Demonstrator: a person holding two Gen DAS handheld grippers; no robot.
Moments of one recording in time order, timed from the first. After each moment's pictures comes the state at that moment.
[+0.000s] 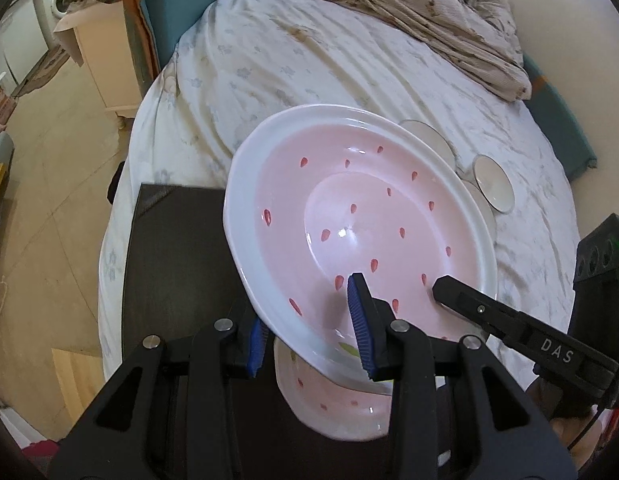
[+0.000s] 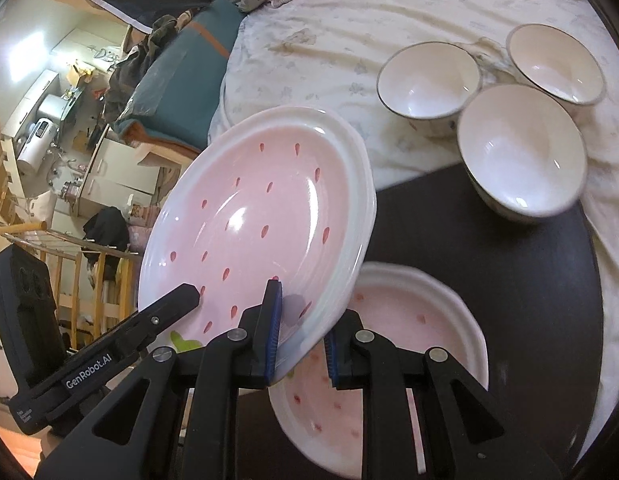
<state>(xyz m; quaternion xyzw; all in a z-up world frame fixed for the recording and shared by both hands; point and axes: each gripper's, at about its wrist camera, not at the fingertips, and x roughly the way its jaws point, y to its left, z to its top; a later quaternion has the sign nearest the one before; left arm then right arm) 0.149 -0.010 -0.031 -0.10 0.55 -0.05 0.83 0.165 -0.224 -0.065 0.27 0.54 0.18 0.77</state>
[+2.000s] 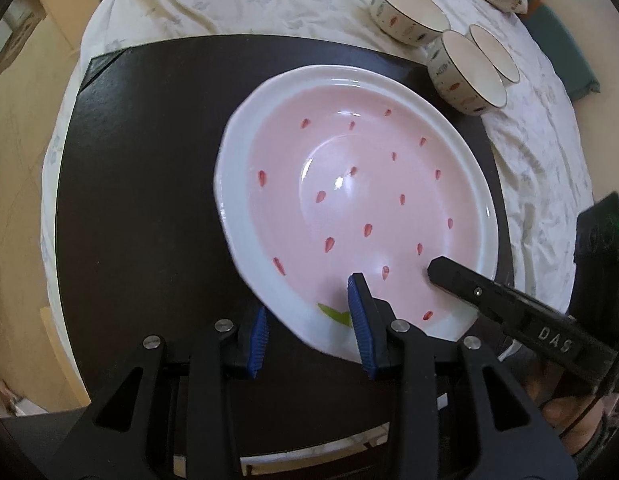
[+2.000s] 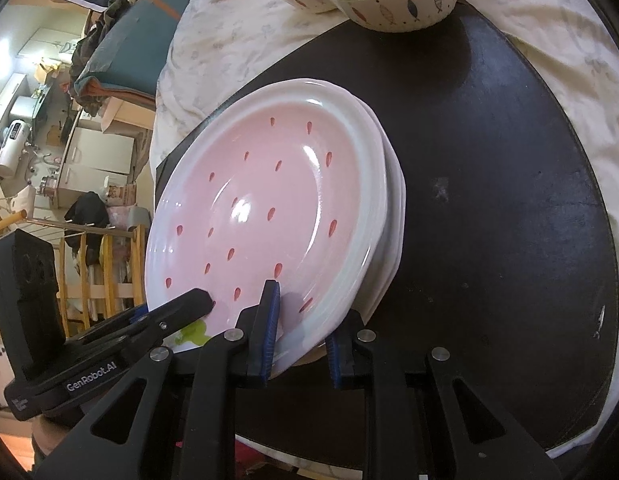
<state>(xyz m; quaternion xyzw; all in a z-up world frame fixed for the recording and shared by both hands) 0.092 -0.045 -0.117 -0.08 0.66 -0.09 0.74 0.074 -0.252 -0.140 0.29 0.60 0.15 0.73</state>
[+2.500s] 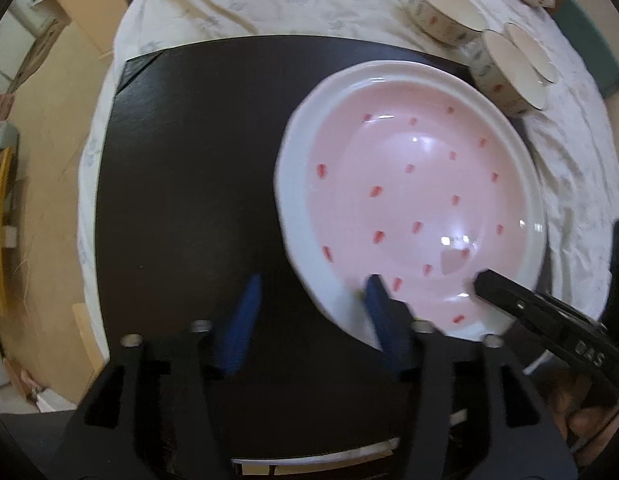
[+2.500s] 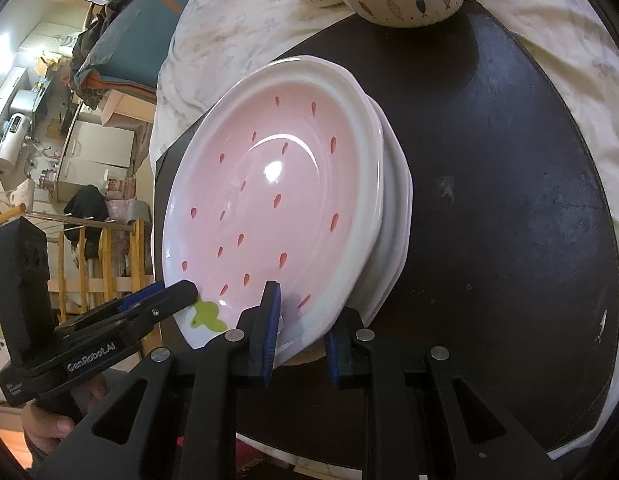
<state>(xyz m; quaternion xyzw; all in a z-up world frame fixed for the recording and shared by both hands) 0.095 -0.030 -0.122 -0.03 0.66 -0.03 0.75 0.071 -0.250 -0.143 0.28 0.61 0.16 0.73</state>
